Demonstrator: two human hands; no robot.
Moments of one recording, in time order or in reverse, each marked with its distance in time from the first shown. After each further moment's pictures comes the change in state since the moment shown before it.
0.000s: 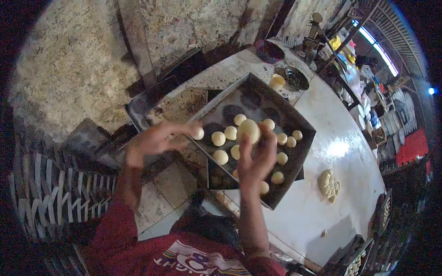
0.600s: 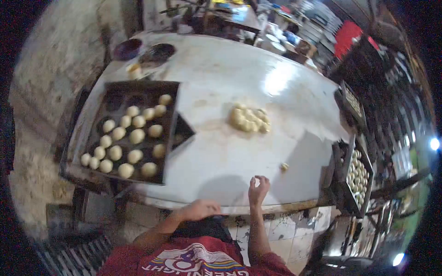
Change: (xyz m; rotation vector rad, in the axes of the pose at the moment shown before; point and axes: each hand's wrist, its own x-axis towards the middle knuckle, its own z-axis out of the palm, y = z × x) left_hand 0.080 0.058 0.472 -0.456 -0.688 -0.033; right_hand -0.221 0.169 -0.433 -0.978 0.372 0.512
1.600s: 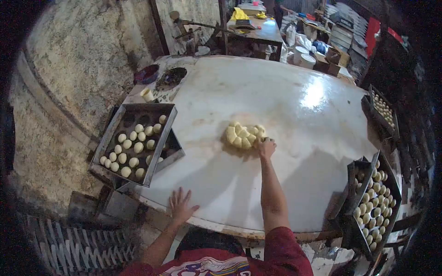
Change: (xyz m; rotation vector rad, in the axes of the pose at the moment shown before) left_hand 0.056 -0.027 0.061 0.951 0.818 -0.675; right_hand 0.269 0.070 0.122 -0.089 -0.195 0.070
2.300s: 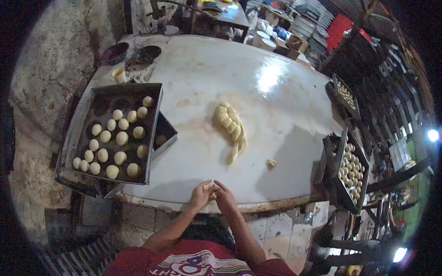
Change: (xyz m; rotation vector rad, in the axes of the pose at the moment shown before) left_hand 0.020 0.029 -0.026 -1.289 -0.589 -0.075; right_hand -0.332 -0.055 -0.063 1.412 -0.695 0.713
